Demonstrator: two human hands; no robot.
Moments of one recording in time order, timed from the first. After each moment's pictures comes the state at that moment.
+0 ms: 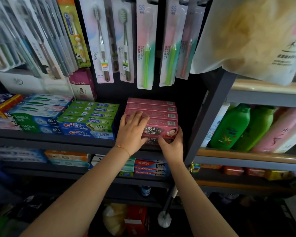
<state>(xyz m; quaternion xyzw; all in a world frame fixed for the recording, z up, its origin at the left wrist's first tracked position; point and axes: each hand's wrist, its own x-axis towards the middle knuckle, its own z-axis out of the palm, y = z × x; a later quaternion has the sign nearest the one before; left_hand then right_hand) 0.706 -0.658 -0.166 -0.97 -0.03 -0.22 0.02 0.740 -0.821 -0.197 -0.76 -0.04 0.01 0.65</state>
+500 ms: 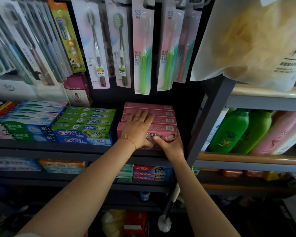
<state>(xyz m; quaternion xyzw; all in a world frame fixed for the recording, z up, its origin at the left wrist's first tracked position) 0.747 -0.660 -0.141 -1.00 0.01 -0.05 0.01 0.774 -0.820 -0.204 -0.75 -0.10 0.01 0.66</state>
